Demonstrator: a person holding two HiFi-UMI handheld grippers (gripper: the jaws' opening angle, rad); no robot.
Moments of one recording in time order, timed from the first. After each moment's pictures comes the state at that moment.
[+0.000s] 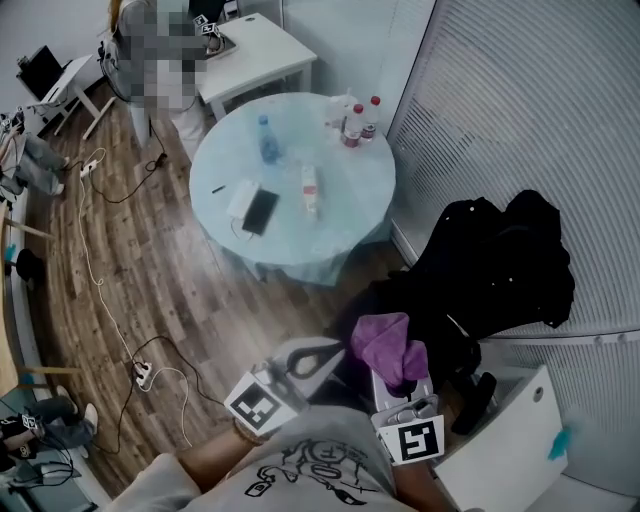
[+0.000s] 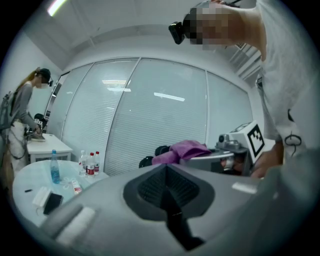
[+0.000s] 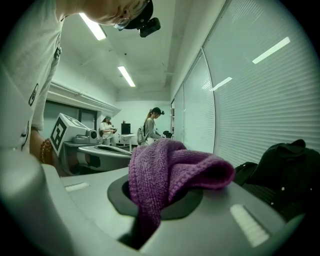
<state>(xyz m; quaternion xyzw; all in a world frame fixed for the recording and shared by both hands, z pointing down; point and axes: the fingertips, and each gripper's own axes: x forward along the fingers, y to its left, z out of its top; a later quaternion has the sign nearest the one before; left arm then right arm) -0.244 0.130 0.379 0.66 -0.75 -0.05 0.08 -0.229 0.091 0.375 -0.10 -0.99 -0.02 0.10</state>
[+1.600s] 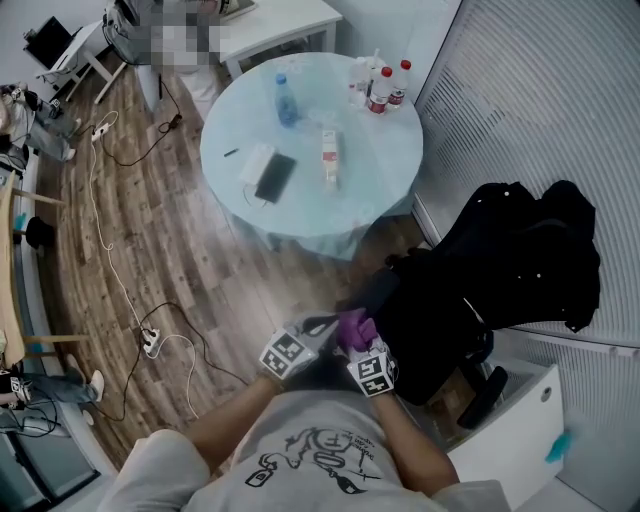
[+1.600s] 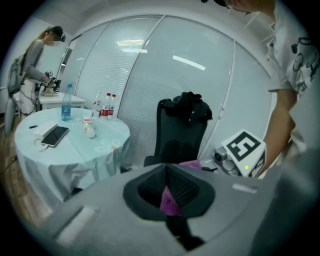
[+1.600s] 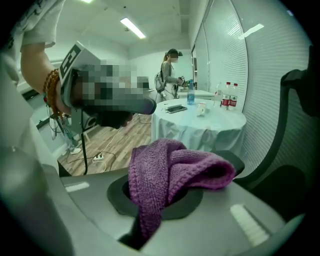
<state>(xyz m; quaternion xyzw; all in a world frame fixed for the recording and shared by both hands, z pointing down) -0.262 0.140 0.668 0.62 -0.74 0.02 0.28 -0.223 0.135 0.746 -0.23 -0.90 -0.04 0.37</state>
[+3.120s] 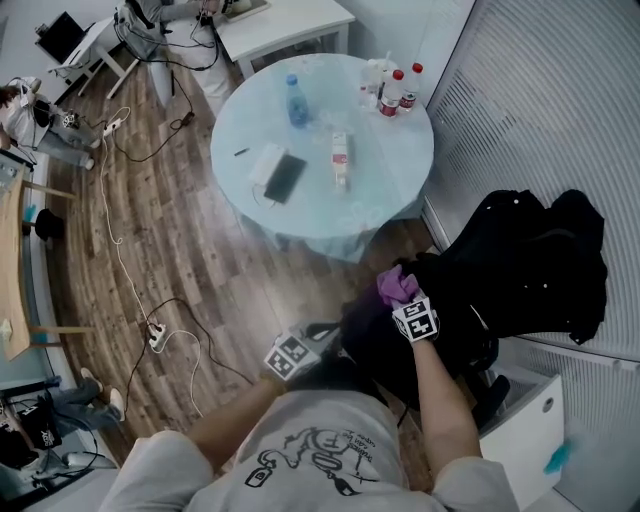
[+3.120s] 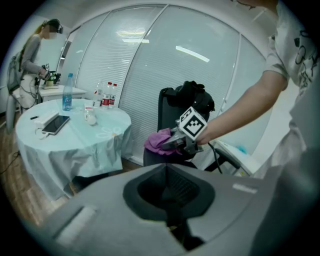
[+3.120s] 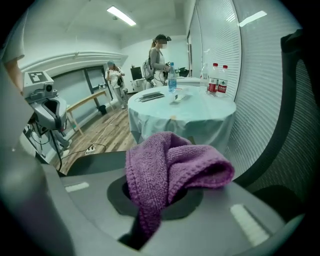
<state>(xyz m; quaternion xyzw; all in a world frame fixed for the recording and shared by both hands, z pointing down) -0.249 0.147 0.702 0.61 -0.72 0.04 0.32 -0.314 -0.006 0.794 -0.21 -0.88 -0.04 0.43</state>
